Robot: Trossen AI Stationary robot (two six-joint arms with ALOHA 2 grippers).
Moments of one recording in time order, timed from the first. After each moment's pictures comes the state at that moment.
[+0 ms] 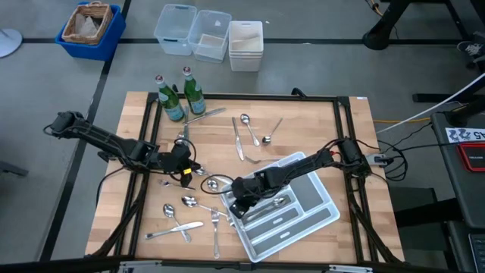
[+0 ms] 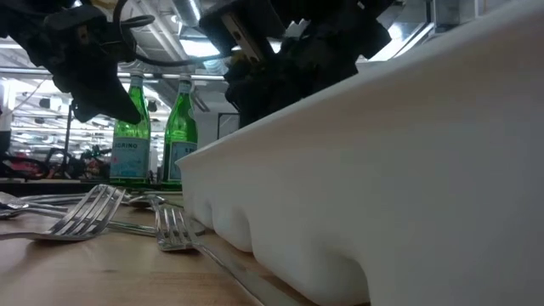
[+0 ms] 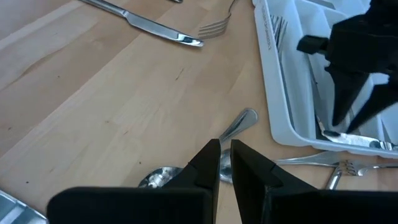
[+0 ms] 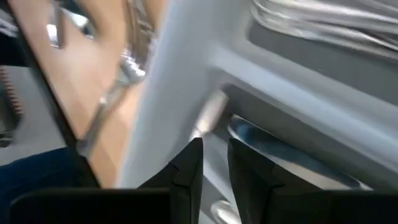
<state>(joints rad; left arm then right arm) -0.30 0.85 0.43 -0.31 -0.39 -0.73 0.26 2.11 1.45 -0.31 -0.23 1.05</state>
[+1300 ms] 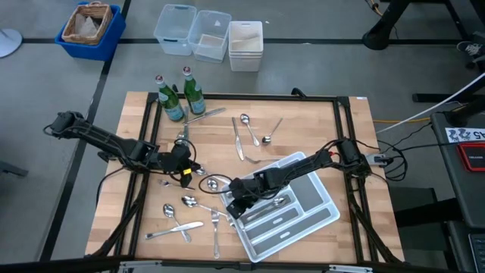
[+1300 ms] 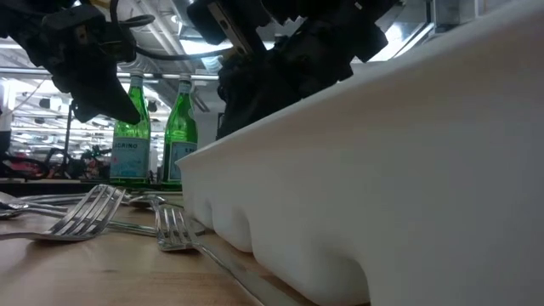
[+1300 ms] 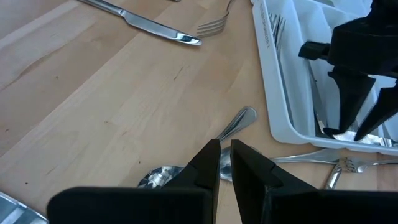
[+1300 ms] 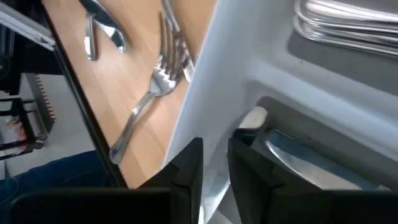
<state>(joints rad) -0.30 0.85 0.43 -0.31 -0.38 -0.72 0.26 2.14 1.45 -0.20 -0.26 1.10</state>
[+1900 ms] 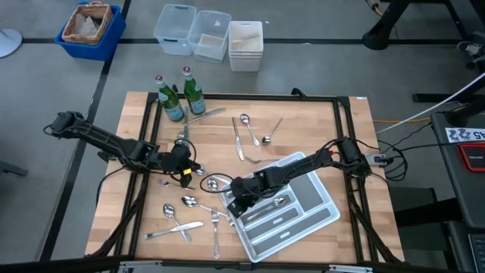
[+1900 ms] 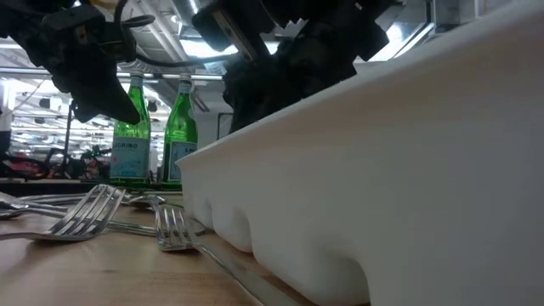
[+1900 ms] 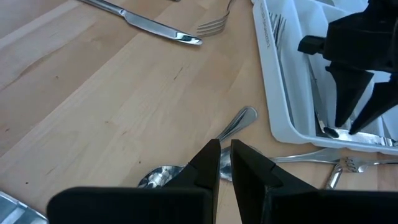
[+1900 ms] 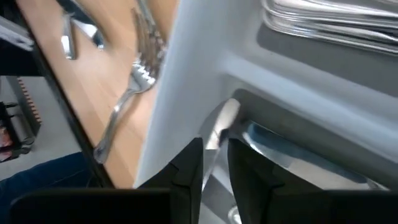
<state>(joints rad) -0.30 0.85 0.43 -0.31 -0.38 -0.72 0.25 2.13 1.45 -0.28 -0.24 1.10</state>
